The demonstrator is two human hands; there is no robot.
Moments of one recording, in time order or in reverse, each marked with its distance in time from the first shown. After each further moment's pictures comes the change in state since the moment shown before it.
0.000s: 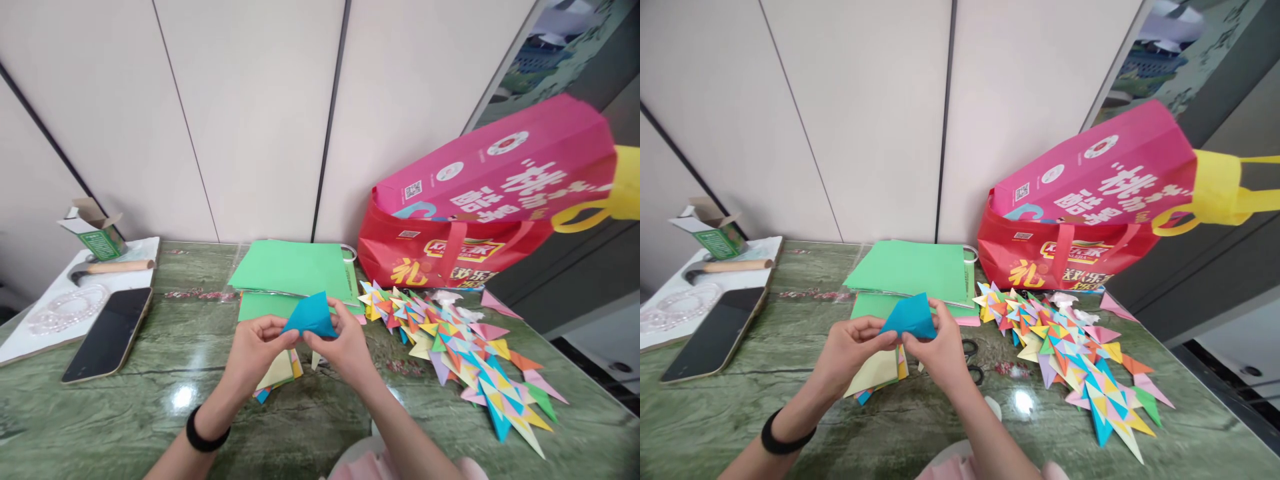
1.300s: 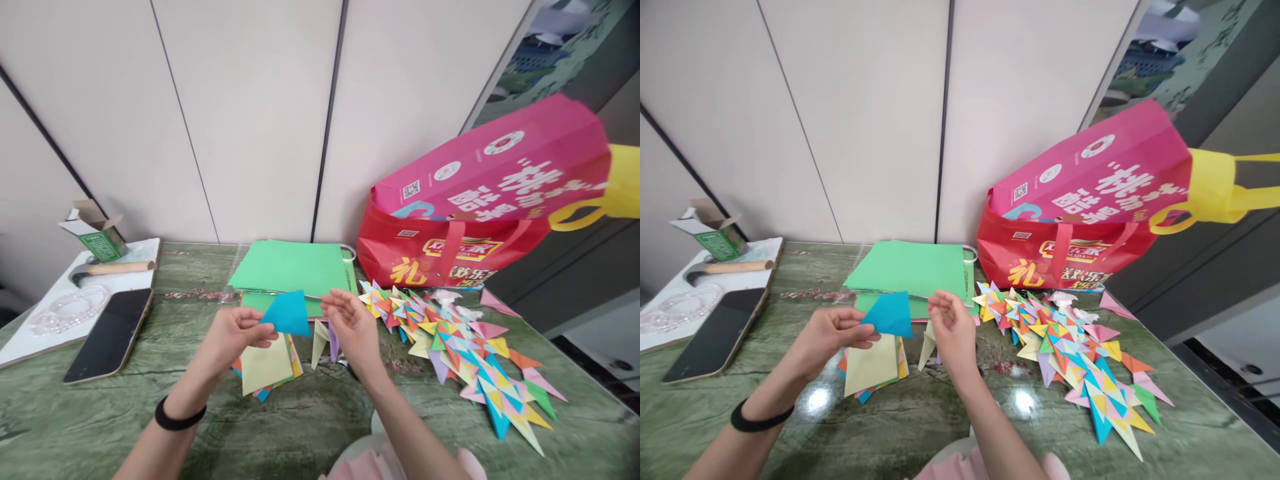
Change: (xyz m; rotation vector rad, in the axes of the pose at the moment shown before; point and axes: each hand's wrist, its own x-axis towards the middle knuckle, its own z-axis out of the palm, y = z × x) left_hand 0.010 0.018 -0.034 0.128 -0.002 -0.068; right_hand 0.013 0.011 -0.012 0.095 0.200 -0.116
